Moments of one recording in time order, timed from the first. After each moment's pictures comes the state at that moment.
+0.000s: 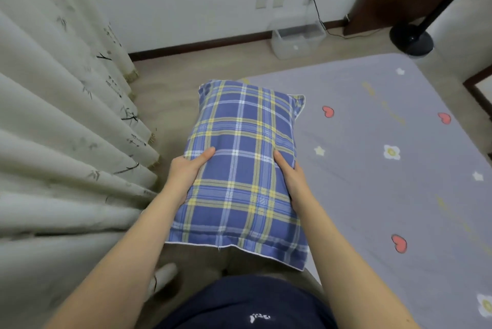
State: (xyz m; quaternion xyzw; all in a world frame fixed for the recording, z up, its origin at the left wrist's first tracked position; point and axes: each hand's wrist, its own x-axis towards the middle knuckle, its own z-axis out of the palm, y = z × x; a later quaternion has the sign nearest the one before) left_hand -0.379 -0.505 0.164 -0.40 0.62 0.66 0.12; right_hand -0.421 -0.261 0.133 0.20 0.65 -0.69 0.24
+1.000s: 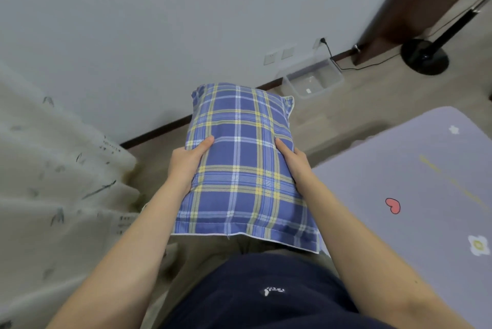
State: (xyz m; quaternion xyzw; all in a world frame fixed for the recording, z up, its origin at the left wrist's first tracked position) left_hand -0.940 -0.806 0.178 -0.34 0.67 0.65 0.13; right_hand -0.953 -0.551 0.155 0.30 0.65 -0.67 0.21
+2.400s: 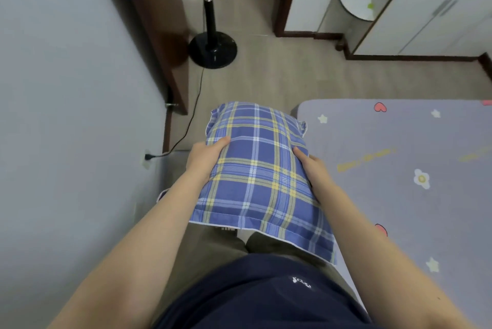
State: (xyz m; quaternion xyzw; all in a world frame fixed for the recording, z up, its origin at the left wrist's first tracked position) left_hand -1.617 -0.214 0.160 0.10 0.74 0.43 0.50; right_hand -1.372 -0.122 0.157 0.67 0.39 -0.62 -0.15
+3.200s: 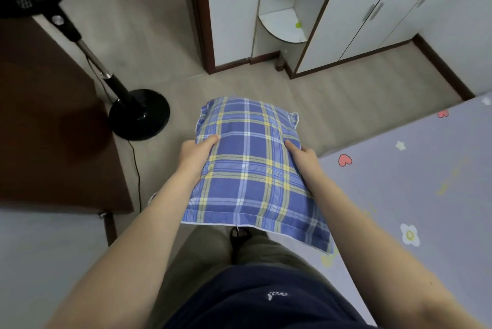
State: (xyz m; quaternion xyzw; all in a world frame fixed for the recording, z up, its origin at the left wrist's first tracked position) left_hand -1.645 0.341 0.170 0.19 0.73 0.36 0.55; right_hand -1.389 0.363 0.159 0.75 0.37 -0.52 -0.19
